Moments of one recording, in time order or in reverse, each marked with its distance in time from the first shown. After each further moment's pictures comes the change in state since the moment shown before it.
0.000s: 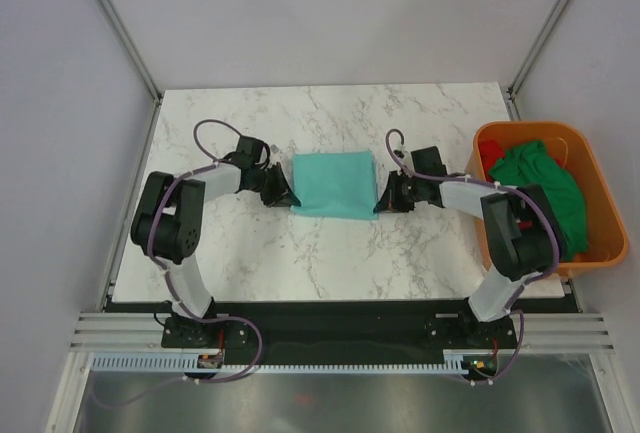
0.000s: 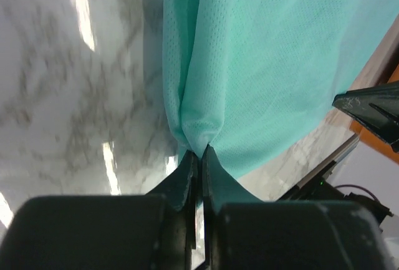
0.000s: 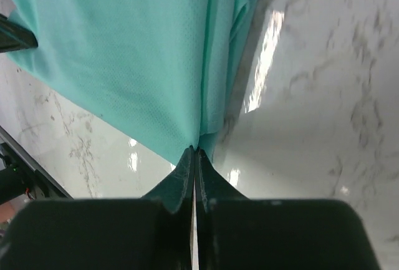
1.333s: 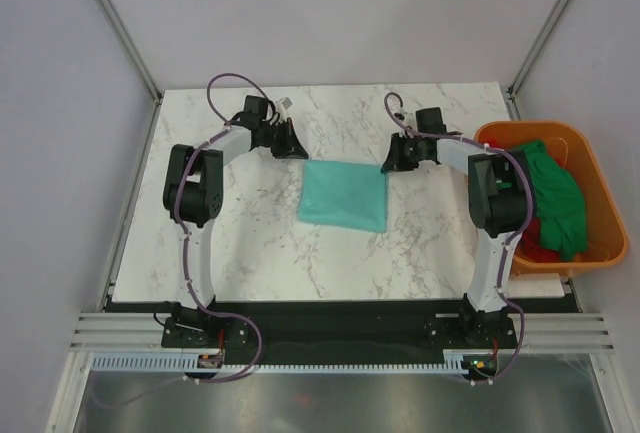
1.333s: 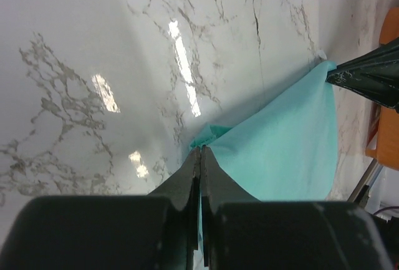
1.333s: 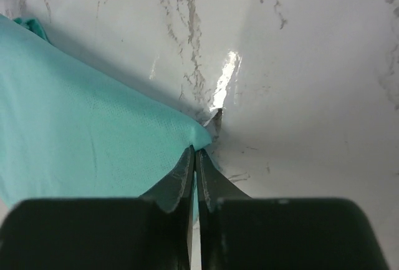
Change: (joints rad) left arm 0.035 0.349 0.533 -0.019 0.103 0.244; right arm -0.111 0.320 0.458 -0.155 0.021 -0.260
